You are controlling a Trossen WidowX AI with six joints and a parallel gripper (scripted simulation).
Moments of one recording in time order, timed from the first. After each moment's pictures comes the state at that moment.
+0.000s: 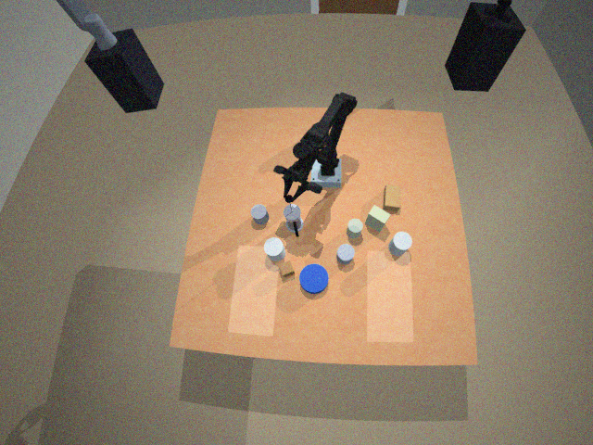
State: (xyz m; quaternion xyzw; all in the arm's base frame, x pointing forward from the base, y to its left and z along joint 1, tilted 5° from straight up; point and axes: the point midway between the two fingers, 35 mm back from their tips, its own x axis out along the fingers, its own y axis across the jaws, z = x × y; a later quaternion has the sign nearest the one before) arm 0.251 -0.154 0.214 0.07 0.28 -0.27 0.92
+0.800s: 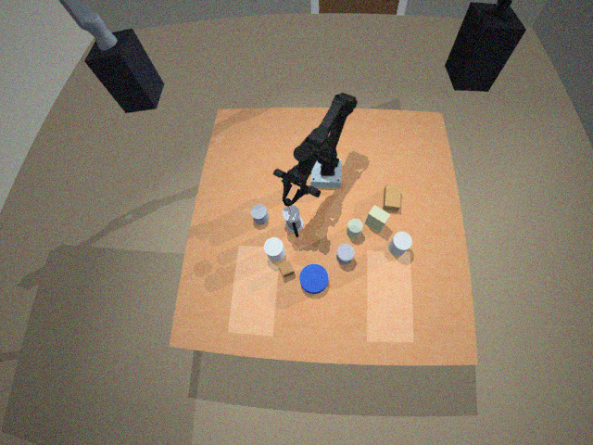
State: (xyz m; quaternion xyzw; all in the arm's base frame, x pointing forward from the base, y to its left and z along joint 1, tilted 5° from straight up) arm 0.258 -0.159 0.197 0.07 0.25 -0.27 0.93
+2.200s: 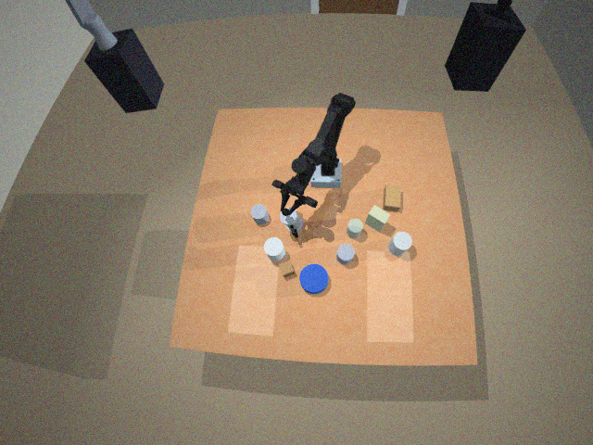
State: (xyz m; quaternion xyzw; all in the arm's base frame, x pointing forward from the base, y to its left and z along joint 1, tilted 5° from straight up) arm 0.270 -0.170 0.143 0.06 0.24 -0.27 0.93
